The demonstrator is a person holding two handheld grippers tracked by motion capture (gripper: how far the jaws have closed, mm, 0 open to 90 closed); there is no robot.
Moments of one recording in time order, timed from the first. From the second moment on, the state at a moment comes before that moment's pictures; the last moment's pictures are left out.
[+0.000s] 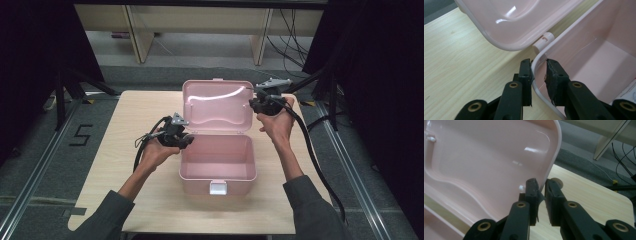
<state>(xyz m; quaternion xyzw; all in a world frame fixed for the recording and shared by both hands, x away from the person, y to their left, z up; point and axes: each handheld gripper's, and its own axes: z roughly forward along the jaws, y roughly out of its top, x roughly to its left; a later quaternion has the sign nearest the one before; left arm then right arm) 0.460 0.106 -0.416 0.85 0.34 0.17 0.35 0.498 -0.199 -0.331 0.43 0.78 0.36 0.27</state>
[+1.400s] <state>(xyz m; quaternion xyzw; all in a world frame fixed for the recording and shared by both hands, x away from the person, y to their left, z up) 0.459 0.111 -0.421 0.83 0.38 0.15 0.39 0.431 -0.207 -0.331 0.37 0.77 0.42 0.29</state>
